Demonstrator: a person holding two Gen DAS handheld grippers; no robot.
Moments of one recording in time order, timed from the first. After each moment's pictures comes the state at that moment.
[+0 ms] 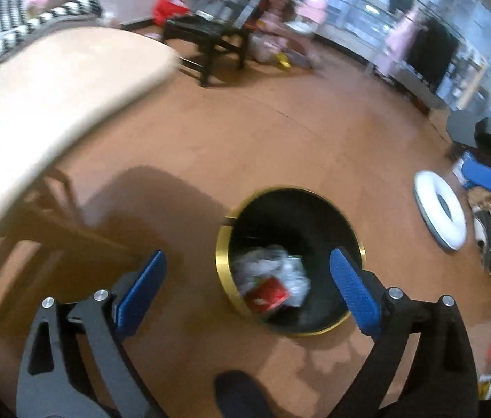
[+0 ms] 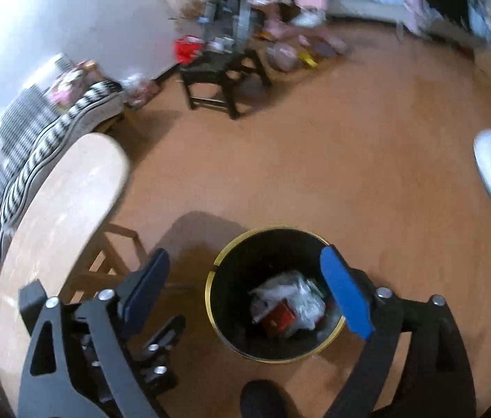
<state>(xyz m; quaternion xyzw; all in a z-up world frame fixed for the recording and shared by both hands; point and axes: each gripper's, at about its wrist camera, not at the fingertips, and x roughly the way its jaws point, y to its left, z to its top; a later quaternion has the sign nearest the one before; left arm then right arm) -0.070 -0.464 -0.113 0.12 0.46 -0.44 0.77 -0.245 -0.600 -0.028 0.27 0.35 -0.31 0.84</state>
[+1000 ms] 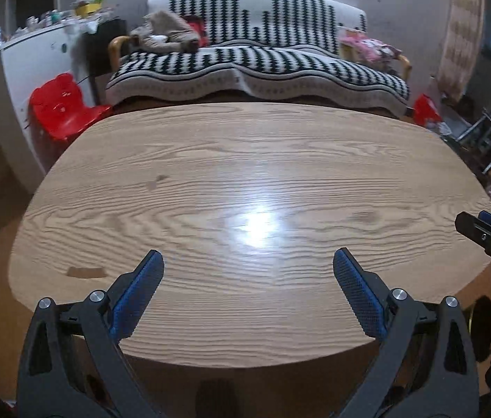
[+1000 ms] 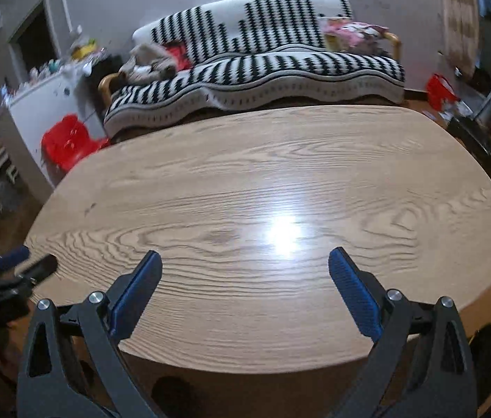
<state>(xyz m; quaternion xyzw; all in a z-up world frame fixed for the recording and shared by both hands) 0.017 0.117 0.011 -0.02 0.40 0.00 0.92 0.027 -0.135 0.015 0.05 0.38 0.07 0.92</state>
